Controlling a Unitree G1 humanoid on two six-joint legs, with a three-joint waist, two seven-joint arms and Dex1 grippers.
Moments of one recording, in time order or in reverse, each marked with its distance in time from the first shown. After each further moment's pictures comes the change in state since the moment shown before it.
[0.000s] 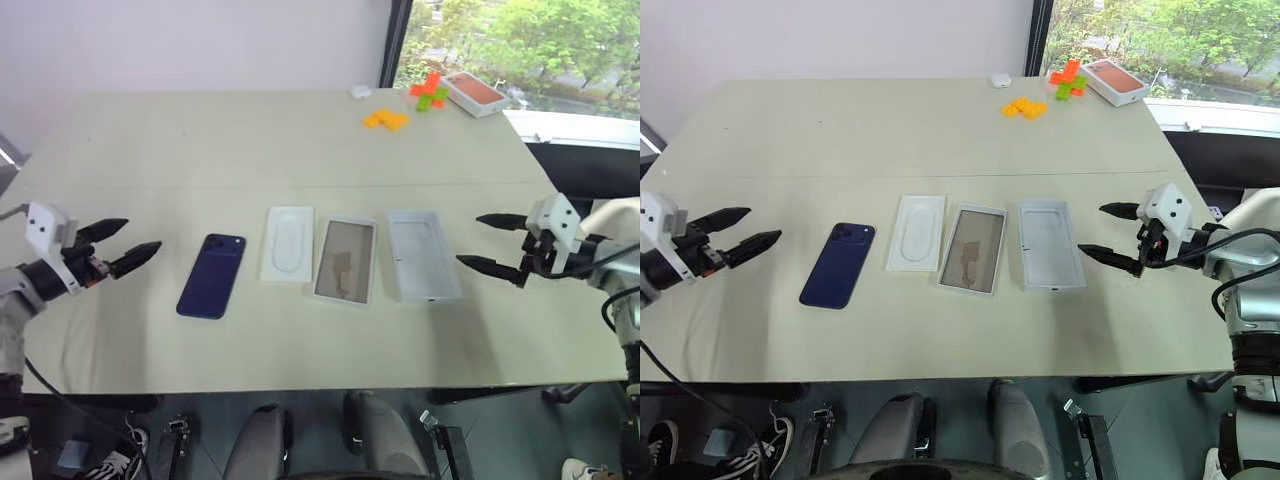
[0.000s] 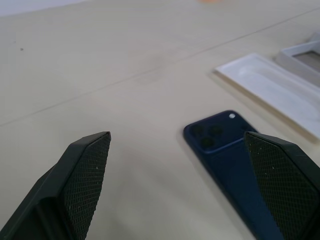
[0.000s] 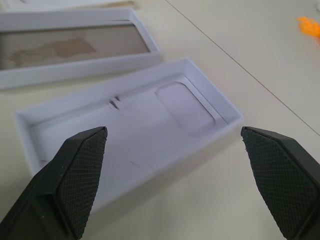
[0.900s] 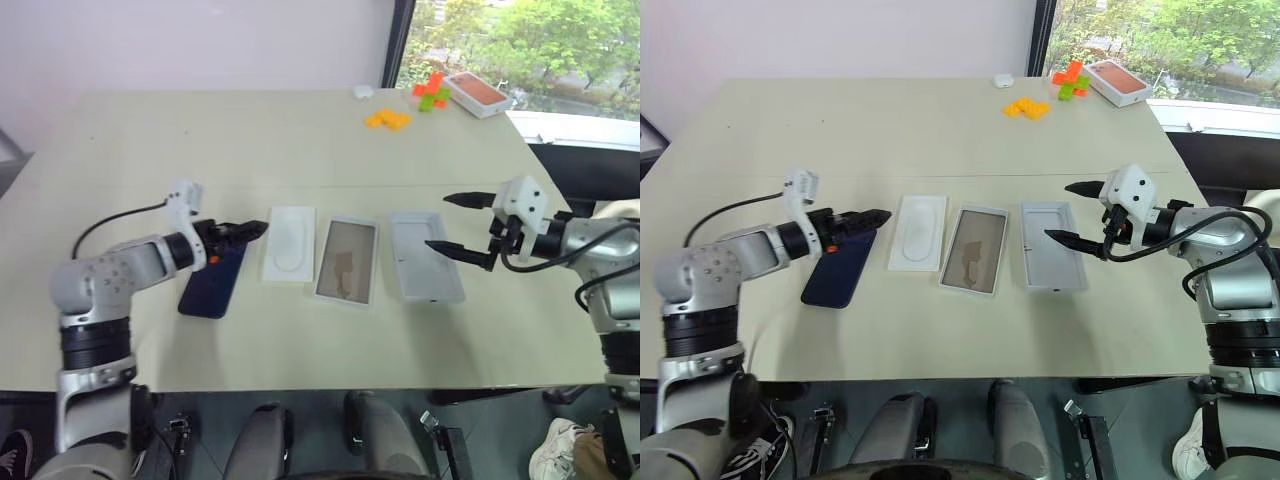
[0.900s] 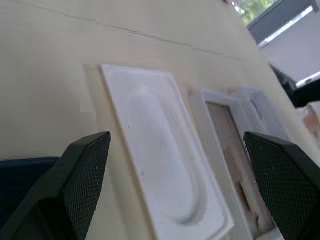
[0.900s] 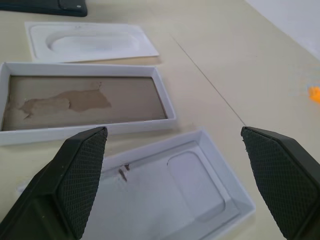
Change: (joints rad) left arm -0.372 -0.440 -0.073 -0.245 -0.253 0.953 0.642; right arm -0.069 0.067 0.083 -0.178 -0.043 0.056 -0.113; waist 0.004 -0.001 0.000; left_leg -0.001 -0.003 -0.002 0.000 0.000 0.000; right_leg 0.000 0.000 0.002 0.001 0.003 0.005
